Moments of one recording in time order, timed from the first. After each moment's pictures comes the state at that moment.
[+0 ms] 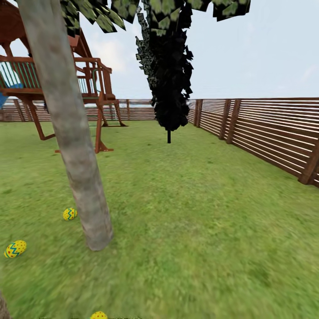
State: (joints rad) left arm -0.41 0.16 0.34 0.06 -0.05 0.19 -0.21; right arm -0.54 -0.12 0.03 0.10 0.24 0.29 0.11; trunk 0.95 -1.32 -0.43
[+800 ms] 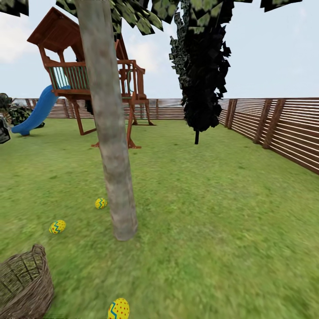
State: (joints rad) left arm -0.41 0.15 0.34 0.06 -0.04 0.18 -0.21; right arm -0.54 -0.11 0.03 0.10 0.24 0.29 0.11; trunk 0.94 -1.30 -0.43
